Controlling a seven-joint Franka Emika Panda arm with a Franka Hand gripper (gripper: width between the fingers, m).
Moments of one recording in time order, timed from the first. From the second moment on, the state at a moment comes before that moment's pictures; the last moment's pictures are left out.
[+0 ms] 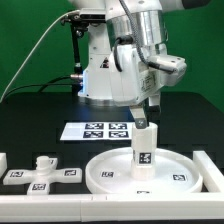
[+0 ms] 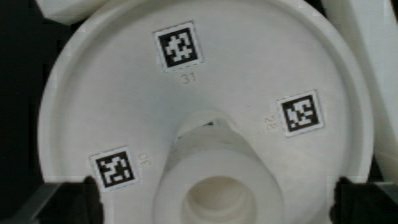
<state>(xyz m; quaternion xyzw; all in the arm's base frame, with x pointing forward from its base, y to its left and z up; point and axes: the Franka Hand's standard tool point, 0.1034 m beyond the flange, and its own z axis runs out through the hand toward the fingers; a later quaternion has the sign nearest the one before) 0.563 0.046 0.104 -0.55 0.83 0.03 0.10</state>
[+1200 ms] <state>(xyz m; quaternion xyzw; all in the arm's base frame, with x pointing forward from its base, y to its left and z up) 0.570 -0.016 0.117 -0.90 0.43 -0.04 0.10</state>
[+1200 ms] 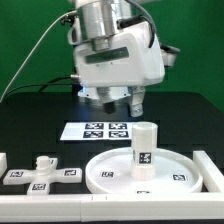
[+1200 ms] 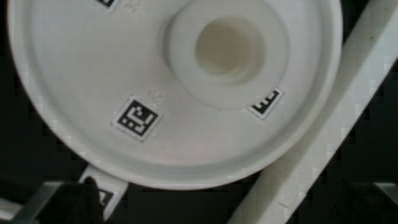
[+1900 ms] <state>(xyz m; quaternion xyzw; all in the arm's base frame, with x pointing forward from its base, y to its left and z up) 0.565 -0.058 0.097 -0.99 0.12 -0.08 0.05</state>
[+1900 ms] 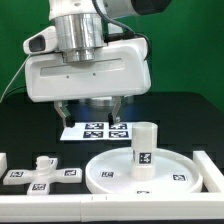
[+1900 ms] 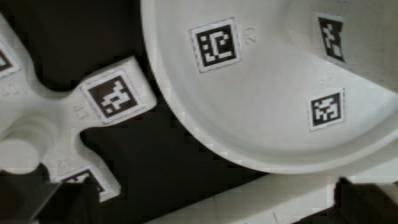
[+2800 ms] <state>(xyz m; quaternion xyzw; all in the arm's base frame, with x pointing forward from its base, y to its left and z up) 0.560 -0.137 0.064 -1.00 0.01 -0.09 0.00</state>
